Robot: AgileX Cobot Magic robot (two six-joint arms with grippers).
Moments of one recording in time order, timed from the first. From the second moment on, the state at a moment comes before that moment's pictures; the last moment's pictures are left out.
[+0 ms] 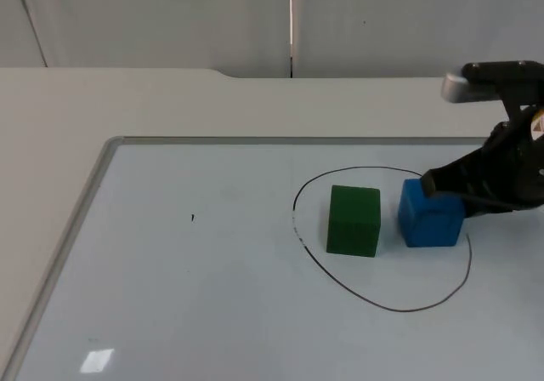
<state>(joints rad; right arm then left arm) 0.37 1.89 -0.92 -0.10 0.18 0.26 -0.40 0.00 -0.50 -0.02 1.08 -0.01</state>
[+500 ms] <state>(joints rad) 0.37 1.89 -0.92 -0.07 0.17 0.28 -0.40 0.00 -0.50 -0.02 1.08 -0.01</state>
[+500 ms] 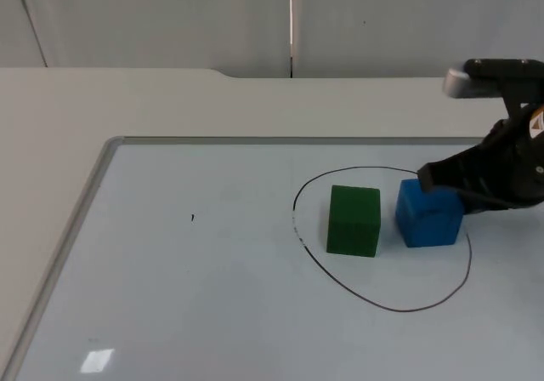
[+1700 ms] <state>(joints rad) 0.37 1.38 -0.92 -0.02 0.35 0.10 -0.40 0.00 -0.50 -0.02 1.08 -0.01</state>
